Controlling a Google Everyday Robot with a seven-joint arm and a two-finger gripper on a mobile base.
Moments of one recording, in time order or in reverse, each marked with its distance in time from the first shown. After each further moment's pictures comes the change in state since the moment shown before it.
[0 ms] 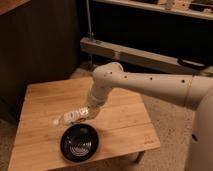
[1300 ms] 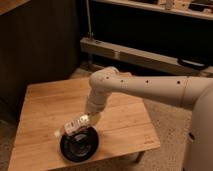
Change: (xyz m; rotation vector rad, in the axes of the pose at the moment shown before) arm -0.005 0.029 0.017 -0.087 0.031 -0.089
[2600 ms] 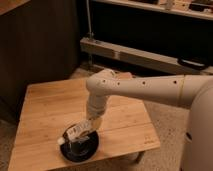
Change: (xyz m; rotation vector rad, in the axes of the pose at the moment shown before) arm 0.005 0.022 0.010 -0.070 0.078 -0.011
